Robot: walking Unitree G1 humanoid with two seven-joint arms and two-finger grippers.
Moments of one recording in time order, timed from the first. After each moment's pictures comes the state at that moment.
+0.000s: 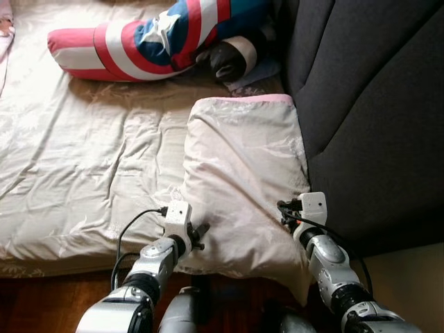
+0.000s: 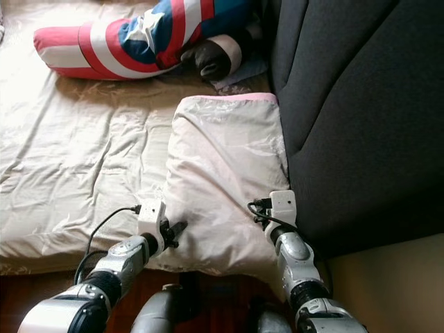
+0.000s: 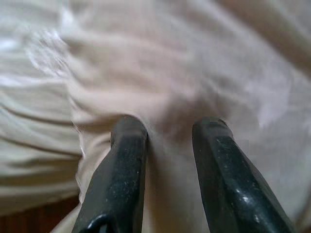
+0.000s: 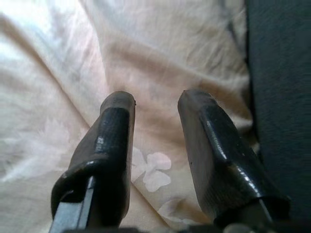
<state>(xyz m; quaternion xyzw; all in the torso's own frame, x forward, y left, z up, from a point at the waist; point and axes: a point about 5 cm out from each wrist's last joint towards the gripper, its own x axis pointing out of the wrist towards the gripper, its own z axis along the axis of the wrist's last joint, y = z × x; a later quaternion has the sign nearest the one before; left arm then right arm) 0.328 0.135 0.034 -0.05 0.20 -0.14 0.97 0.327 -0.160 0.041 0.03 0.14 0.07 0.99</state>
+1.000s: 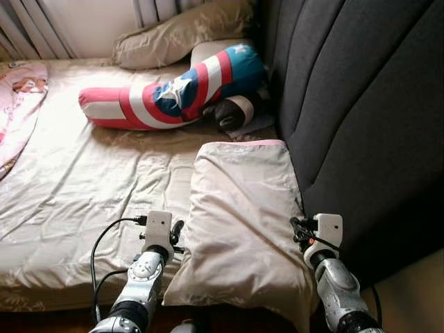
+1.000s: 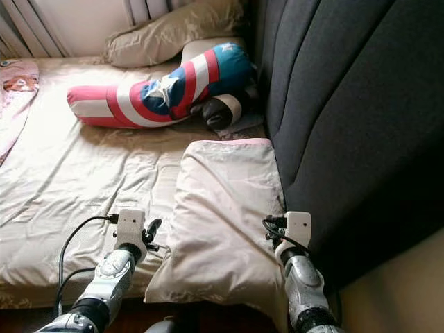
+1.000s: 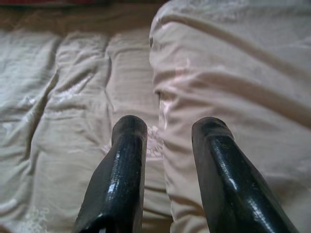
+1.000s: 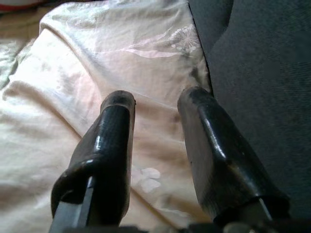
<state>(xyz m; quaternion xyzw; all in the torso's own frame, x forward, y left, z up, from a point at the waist) 0.309 0.157 0.026 0.02 0.13 -0.04 0.99 0.292 -0.178 0.009 0.07 0.15 0.01 0.99</state>
